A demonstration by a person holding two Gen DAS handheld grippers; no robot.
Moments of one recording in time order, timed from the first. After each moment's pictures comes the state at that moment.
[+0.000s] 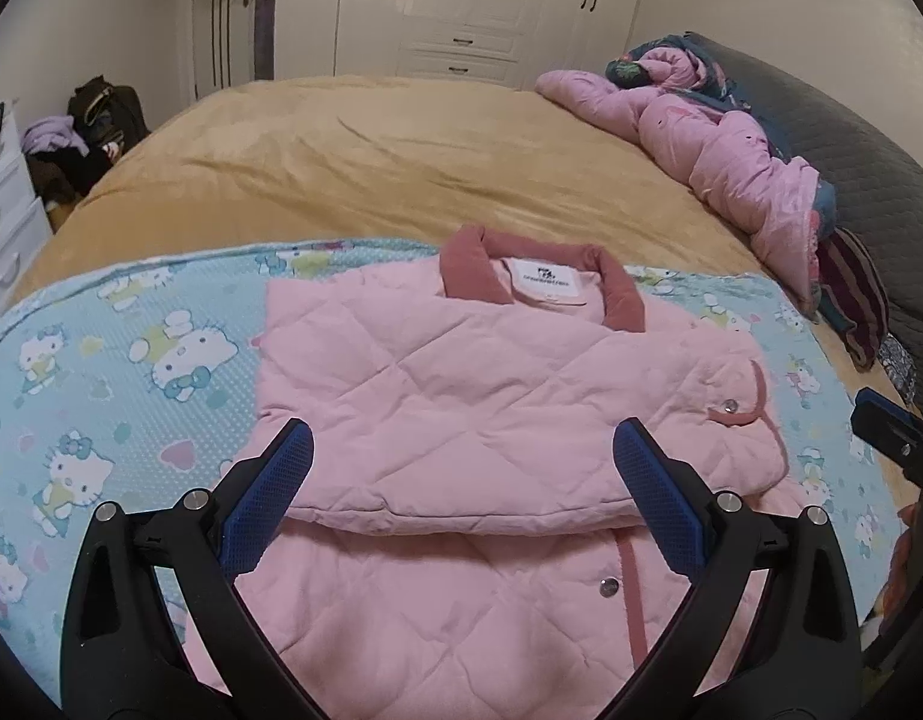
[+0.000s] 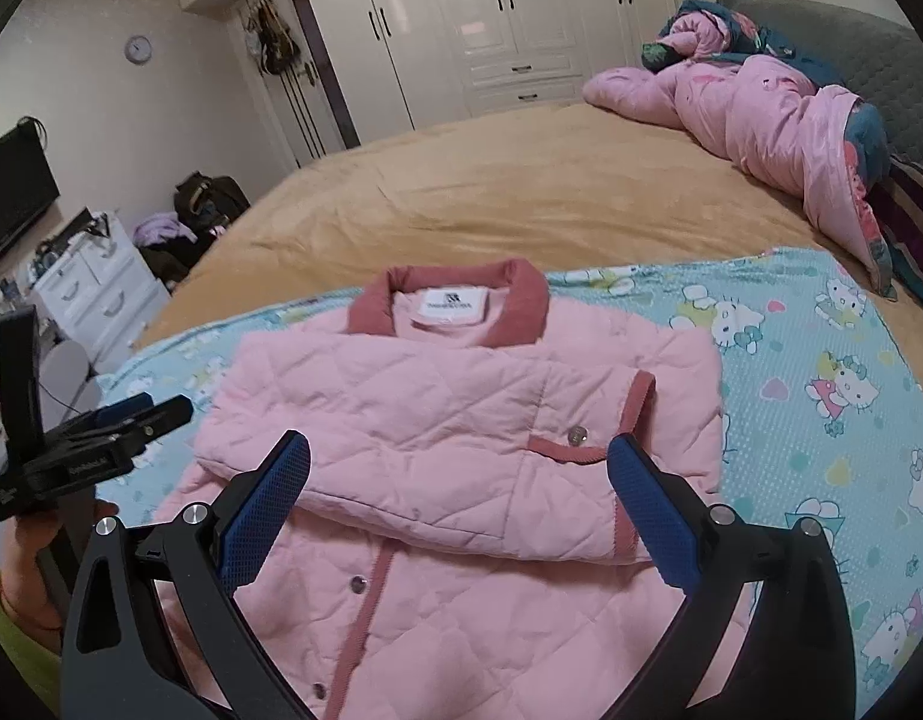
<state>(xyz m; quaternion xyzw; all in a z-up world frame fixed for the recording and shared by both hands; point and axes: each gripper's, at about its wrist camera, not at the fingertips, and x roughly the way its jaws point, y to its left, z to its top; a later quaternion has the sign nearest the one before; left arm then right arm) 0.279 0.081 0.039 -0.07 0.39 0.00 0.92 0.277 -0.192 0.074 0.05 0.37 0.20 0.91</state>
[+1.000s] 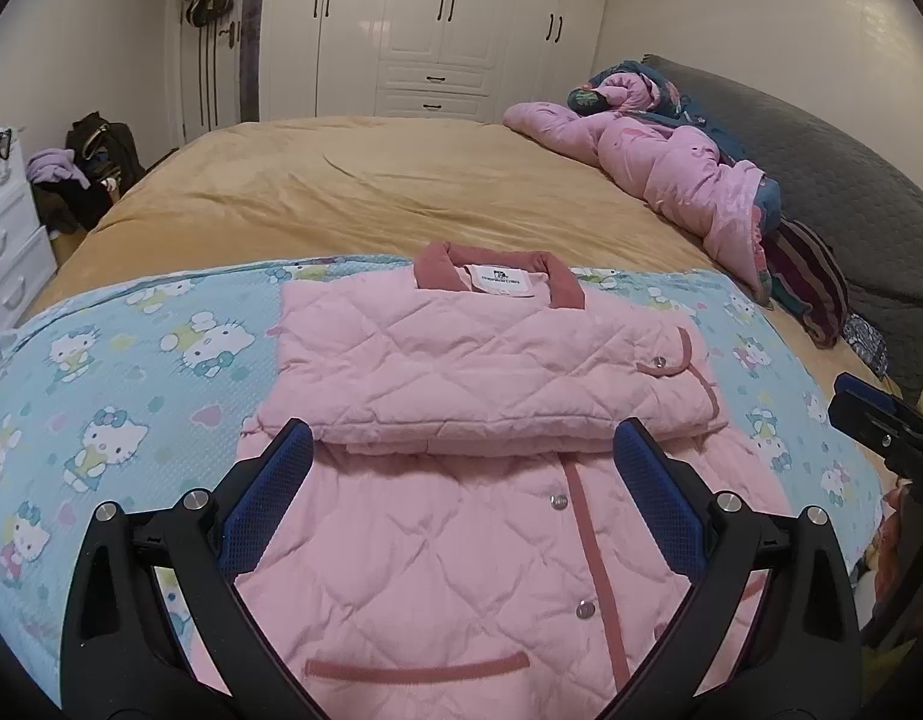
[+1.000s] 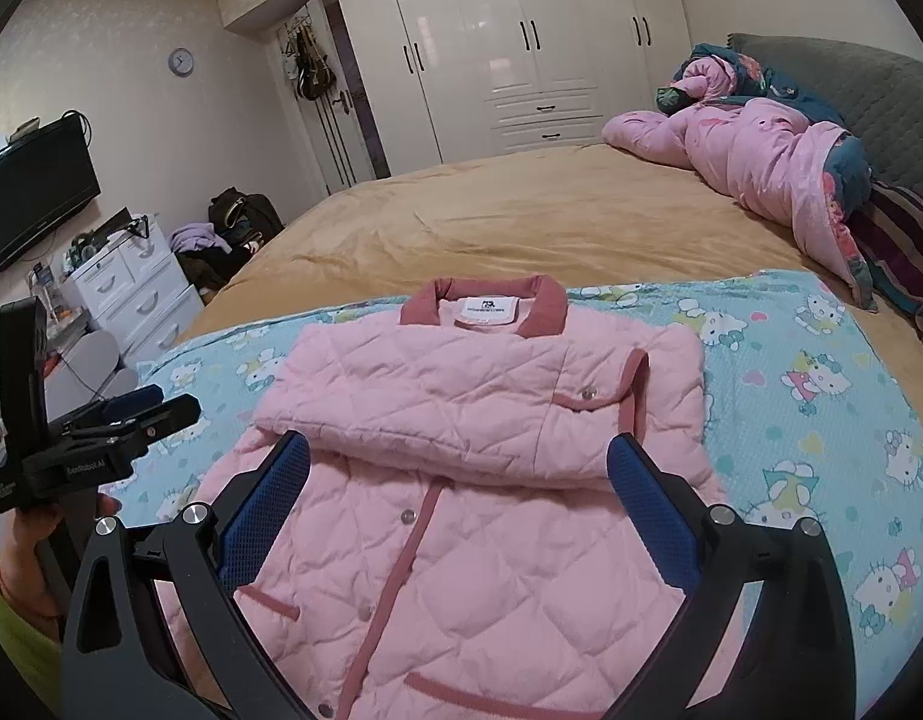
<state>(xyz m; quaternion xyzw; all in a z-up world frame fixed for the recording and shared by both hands) 0.178 0.061 0.065 -0.06 0.34 -0.02 0.94 0.171 -0.200 0.093 0.04 0.33 0.22 0.92</state>
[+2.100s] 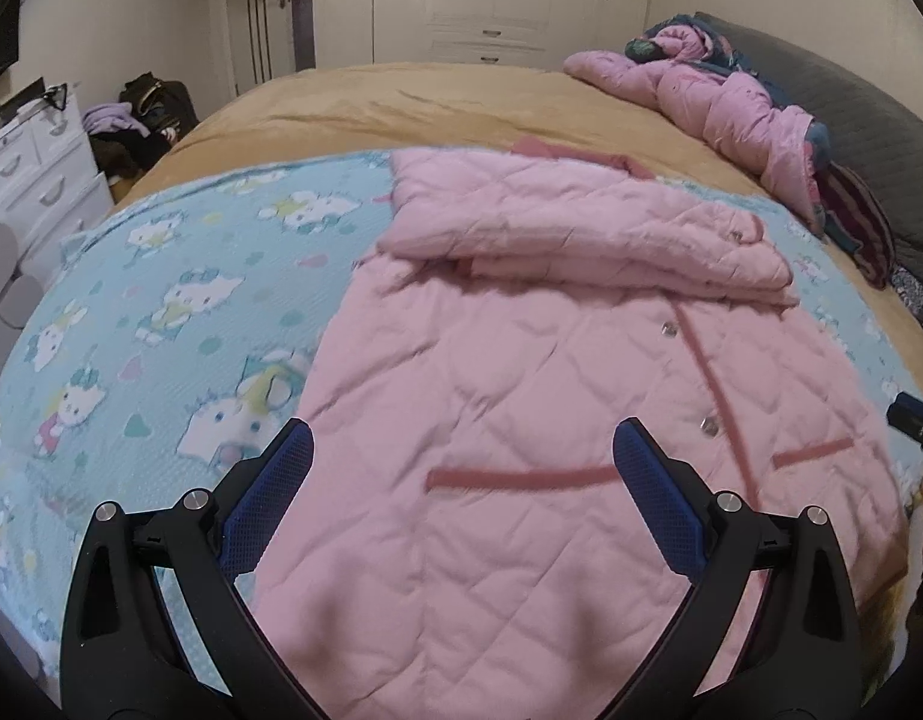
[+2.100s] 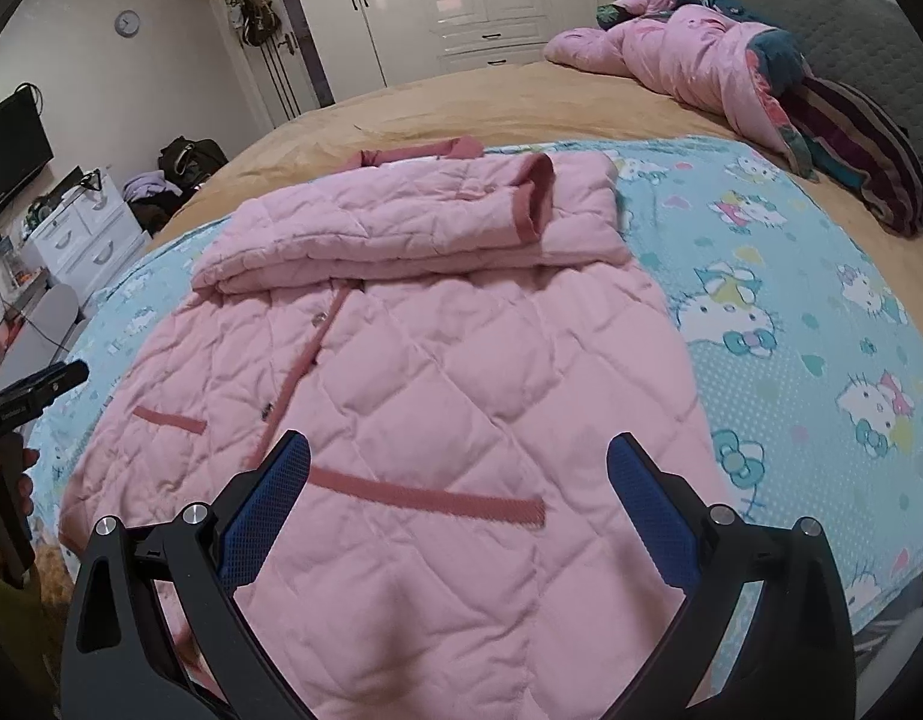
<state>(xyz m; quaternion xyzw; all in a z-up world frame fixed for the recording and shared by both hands) 0.080 0.112 -0.016 -0.04 0.40 0.04 0.92 0.093 -0.259 -0.012 0.04 0.42 0.16 0.89</state>
